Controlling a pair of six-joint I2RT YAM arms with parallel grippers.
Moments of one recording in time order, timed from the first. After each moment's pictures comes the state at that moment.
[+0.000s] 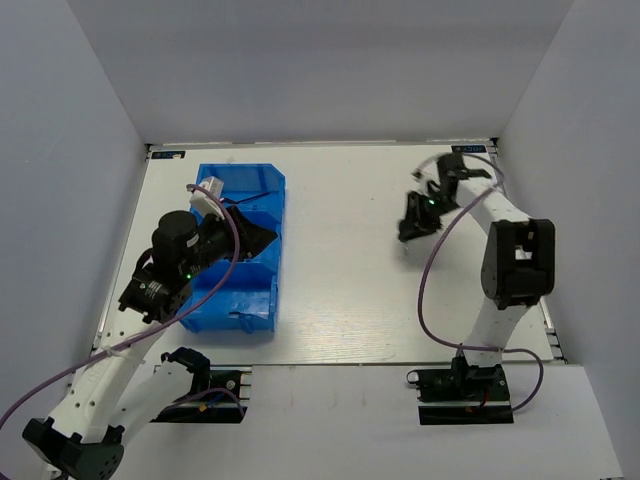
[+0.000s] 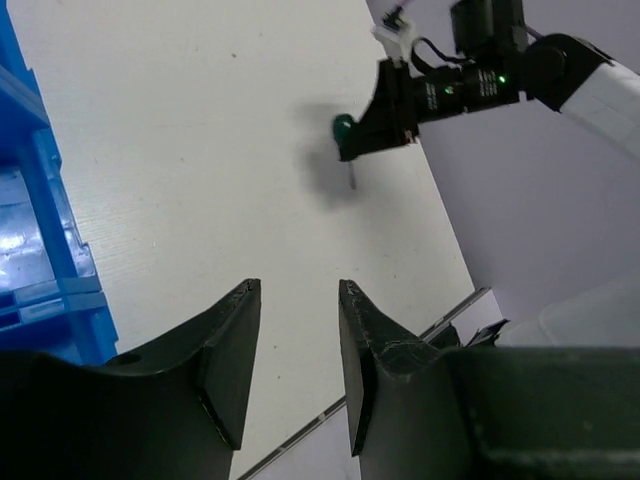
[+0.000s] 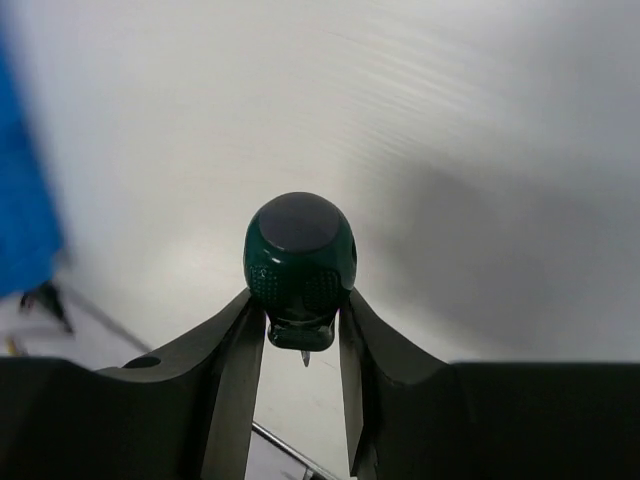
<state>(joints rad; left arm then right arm) -0.43 0.79 0.91 -0.39 0.26 -0.64 0.07 1.83 1.35 -0.83 -0.43 0.08</state>
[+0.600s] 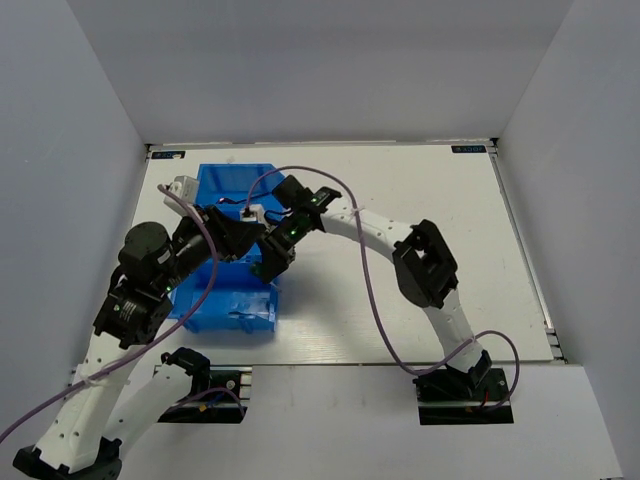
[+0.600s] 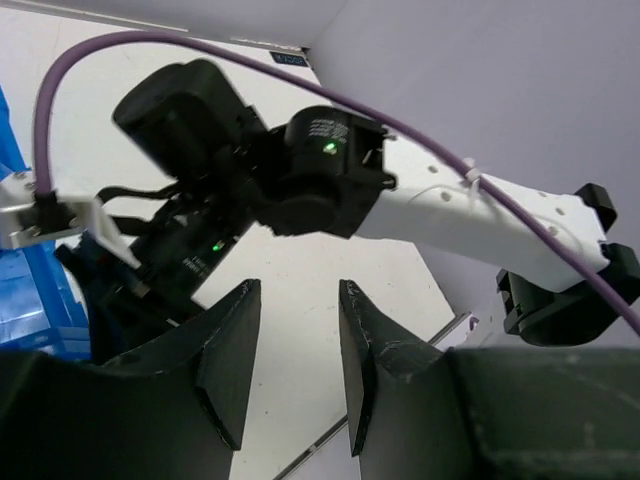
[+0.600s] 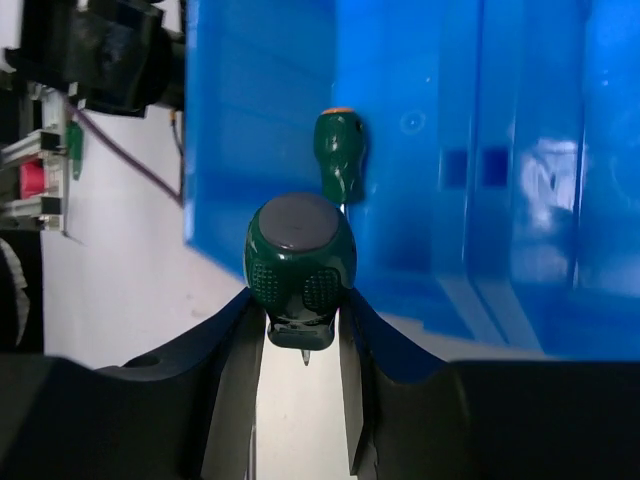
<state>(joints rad) -0.43 0.68 1.00 -0.39 0.26 -0.60 0.88 2.20 1.90 -0.74 -0.97 -0.16</state>
